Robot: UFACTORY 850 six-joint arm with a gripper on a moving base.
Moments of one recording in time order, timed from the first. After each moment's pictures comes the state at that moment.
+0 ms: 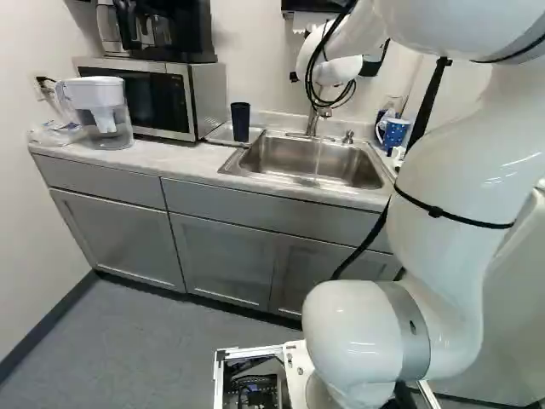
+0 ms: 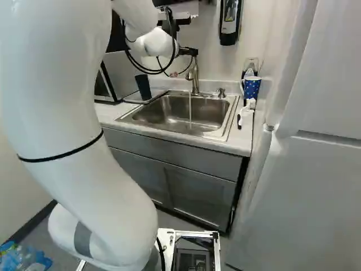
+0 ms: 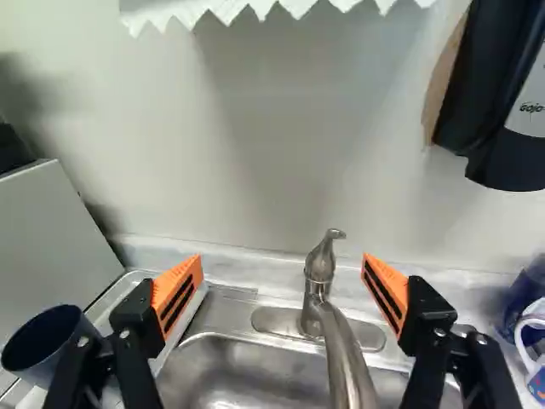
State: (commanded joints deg) arm -7.3 -6.1 -67.6 0.0 17.6 1.8
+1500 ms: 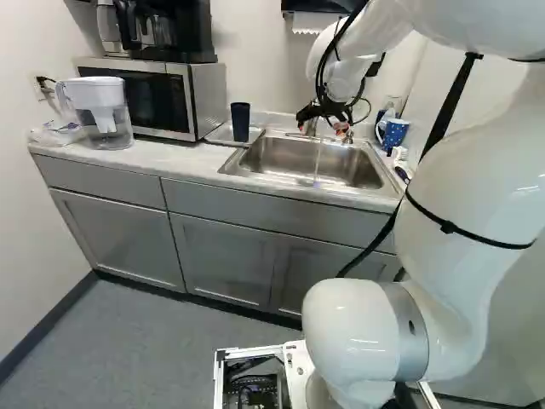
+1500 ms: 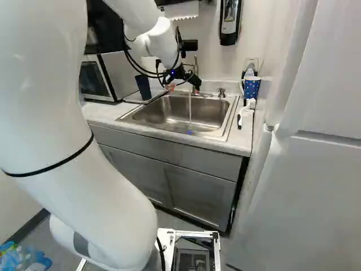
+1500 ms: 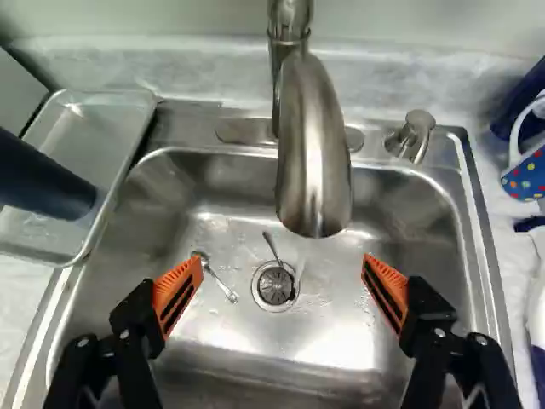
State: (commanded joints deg) arm -9.5 -1.8 -63.1 0.0 -22.5 1.8
